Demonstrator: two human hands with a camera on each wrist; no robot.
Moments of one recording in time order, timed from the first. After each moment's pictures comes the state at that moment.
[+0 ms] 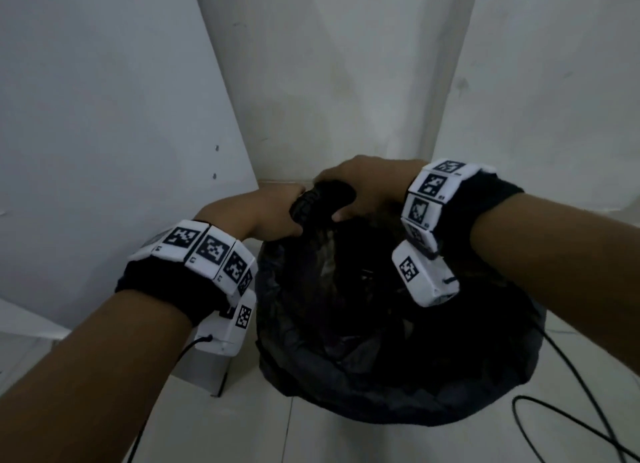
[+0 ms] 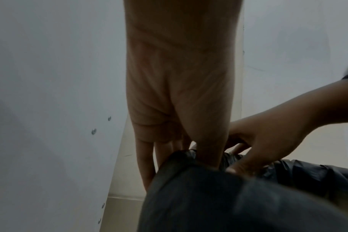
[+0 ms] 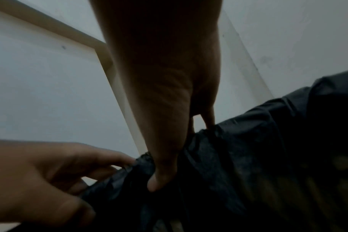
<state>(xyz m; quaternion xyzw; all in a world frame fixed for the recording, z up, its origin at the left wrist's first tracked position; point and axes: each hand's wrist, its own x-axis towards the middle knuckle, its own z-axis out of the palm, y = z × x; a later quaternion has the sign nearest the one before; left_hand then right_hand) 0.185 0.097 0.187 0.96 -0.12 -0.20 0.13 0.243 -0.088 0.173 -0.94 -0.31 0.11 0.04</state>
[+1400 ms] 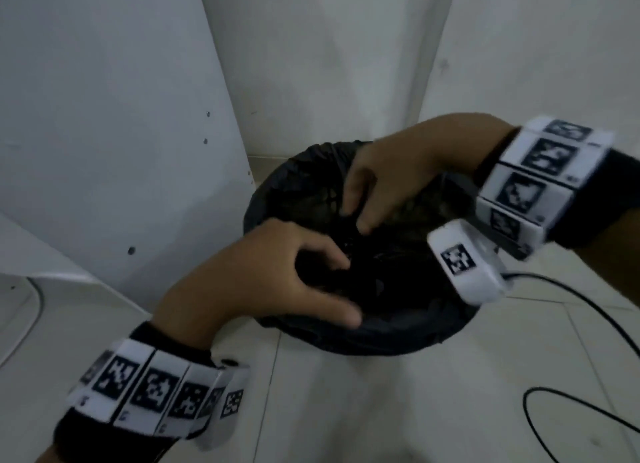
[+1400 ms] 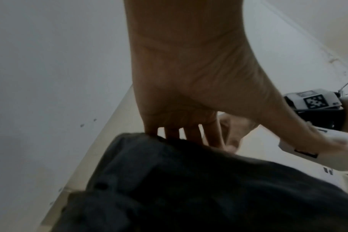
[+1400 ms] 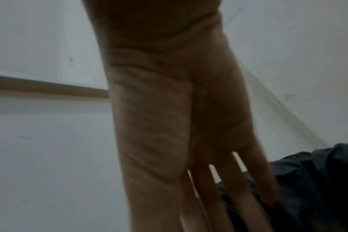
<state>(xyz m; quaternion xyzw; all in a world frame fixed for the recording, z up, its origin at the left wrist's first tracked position) 0.037 0.085 0.184 0.90 -0.26 -0.17 0.30 0.128 -0.108 0.254 -0.92 -0.28 0.28 -0.01</state>
